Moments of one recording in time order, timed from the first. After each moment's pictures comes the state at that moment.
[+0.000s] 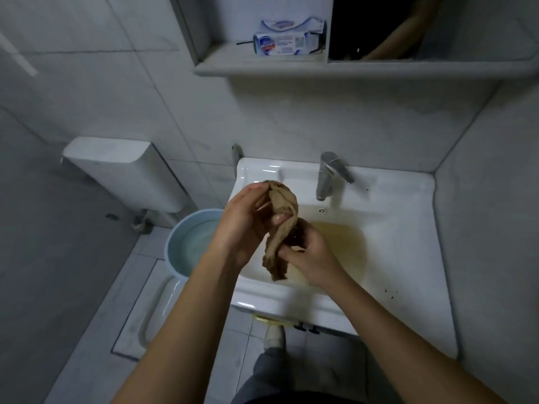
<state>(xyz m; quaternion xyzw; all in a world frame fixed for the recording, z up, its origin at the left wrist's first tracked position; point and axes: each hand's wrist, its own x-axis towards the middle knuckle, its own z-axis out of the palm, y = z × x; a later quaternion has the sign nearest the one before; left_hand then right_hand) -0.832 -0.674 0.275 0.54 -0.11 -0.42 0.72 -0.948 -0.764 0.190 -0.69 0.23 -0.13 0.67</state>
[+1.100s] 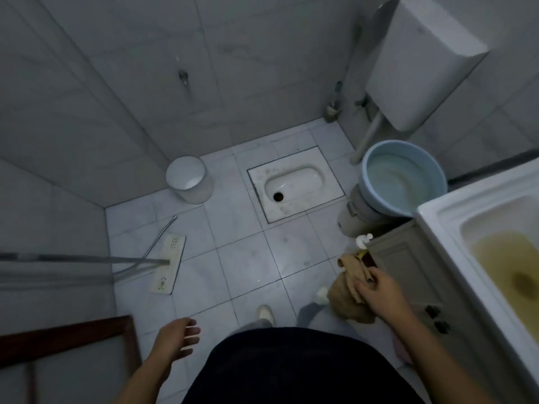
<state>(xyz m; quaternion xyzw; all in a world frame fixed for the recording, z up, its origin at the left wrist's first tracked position) -1.172 -0.052 0.034 0.55 0.61 -0.24 0.51 -0.991 -0.461 0.057 -0.91 0.06 0.27 0.31</state>
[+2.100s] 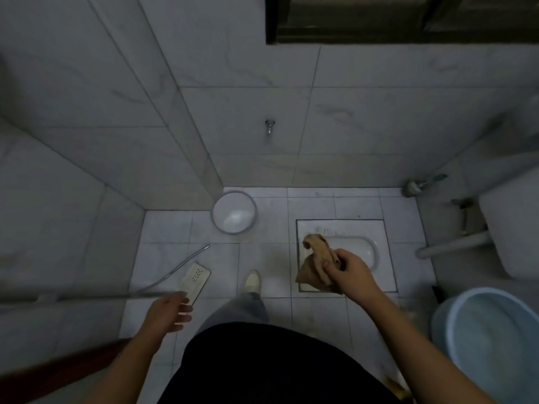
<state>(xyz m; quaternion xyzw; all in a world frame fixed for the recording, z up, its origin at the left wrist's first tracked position) -0.915 0.168 0.038 0.51 0.66 -0.11 0.54 -0.625 -0.118 0.058 -0.86 -0.16 0.34 0.34</state>
